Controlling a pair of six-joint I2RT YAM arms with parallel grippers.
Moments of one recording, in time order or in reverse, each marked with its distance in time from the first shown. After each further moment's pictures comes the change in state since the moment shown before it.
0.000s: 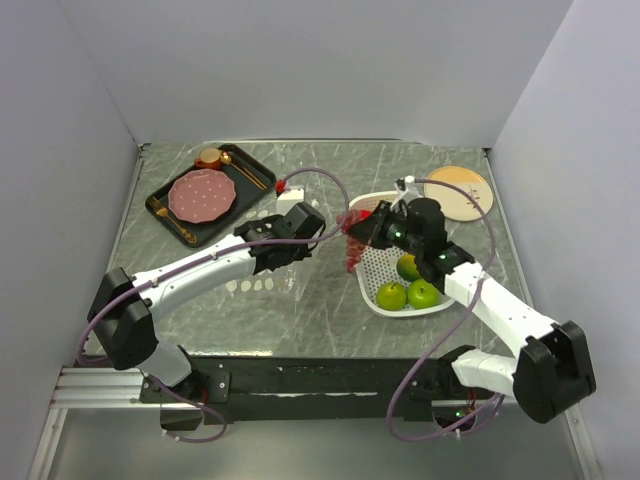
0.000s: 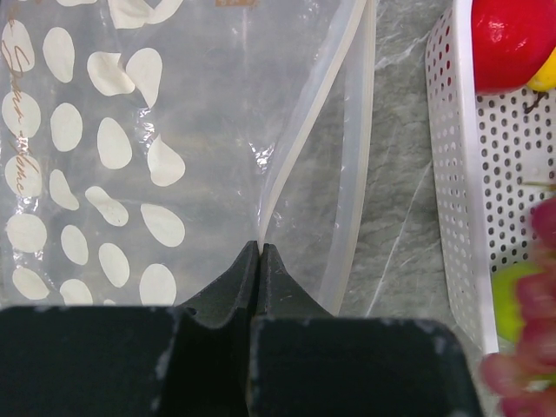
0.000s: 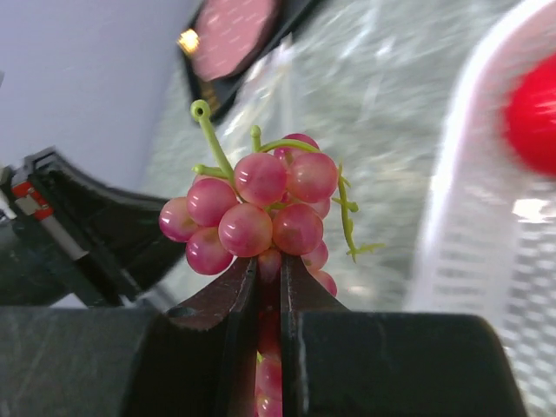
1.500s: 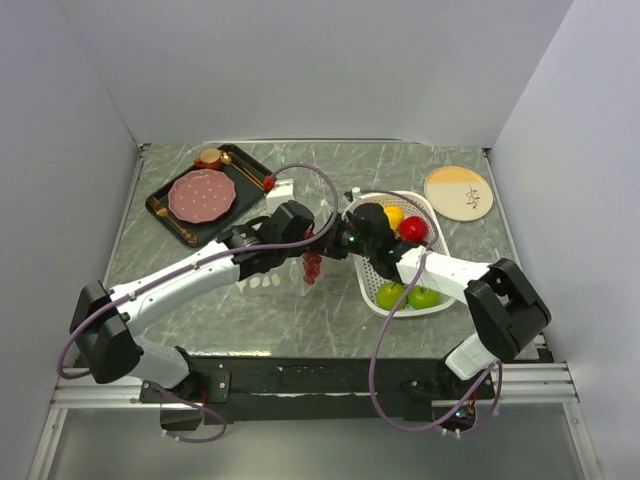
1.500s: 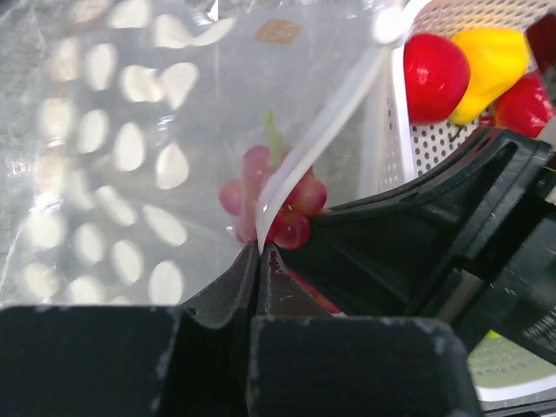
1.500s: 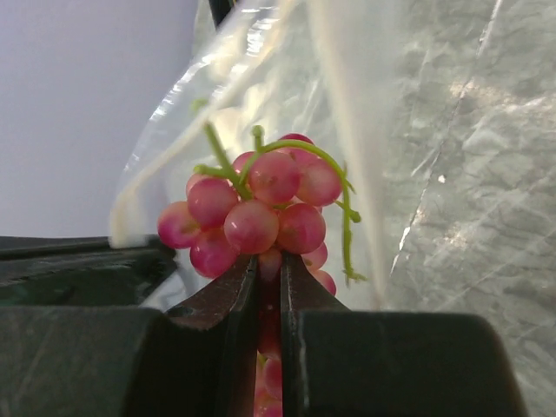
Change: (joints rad) left arm 0.001 -0.111 -0.048 0.085 0.009 -0.034; right arm 0.206 0.376 0.064 0.255 -0.021 0.217
